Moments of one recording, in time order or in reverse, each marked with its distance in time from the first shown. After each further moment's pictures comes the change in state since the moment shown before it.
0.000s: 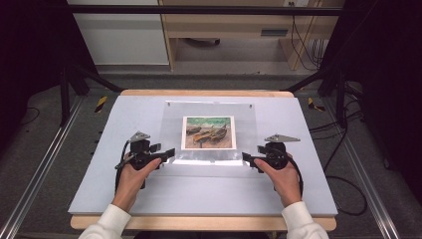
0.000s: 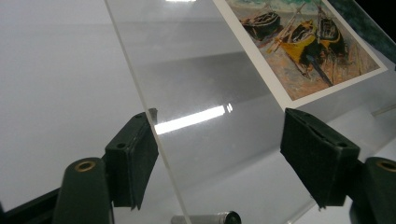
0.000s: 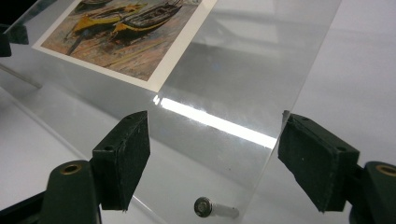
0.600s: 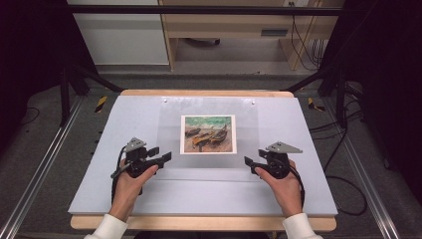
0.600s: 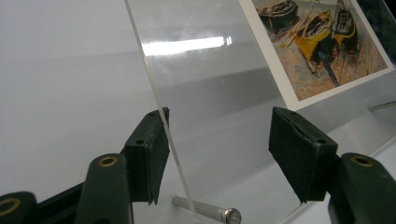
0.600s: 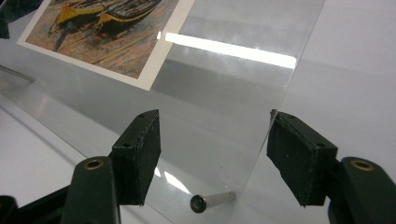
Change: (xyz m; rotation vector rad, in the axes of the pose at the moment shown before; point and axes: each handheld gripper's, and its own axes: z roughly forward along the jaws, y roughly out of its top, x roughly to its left) left arm -0.009 -0.014 -0.015 -0.057 0.025 0.054; right arm 0.015 -0.016 -0.015 -0.069 -0.061 -0.067
